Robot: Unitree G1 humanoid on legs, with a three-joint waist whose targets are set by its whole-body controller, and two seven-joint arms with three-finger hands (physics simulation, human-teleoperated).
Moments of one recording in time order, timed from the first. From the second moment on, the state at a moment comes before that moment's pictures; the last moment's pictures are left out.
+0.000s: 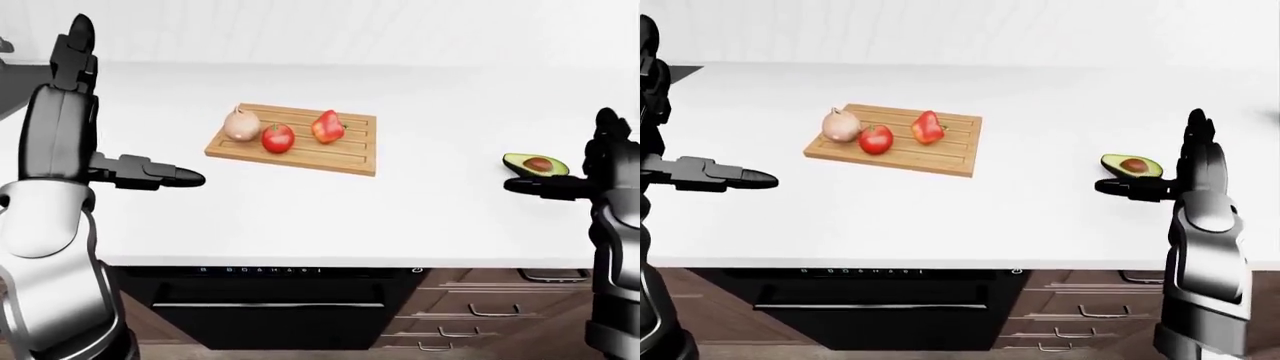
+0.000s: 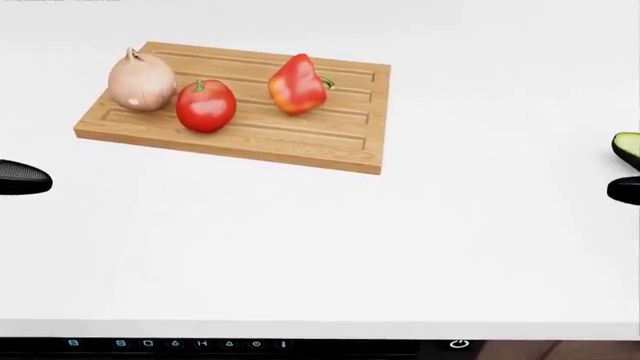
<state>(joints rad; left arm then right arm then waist) -0.49 0.45 0.32 -0.58 0.37 0.74 -0.35 -0.43 -0.59 -0.45 0.09 -0.04 0.54 0.06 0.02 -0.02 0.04</state>
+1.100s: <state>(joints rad) -0.46 0.45 0.34 -0.61 0.38 0.73 -0.36 -0.54 -0.61 -0.37 0.45 -0.04 0.33 -0.02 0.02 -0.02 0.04</state>
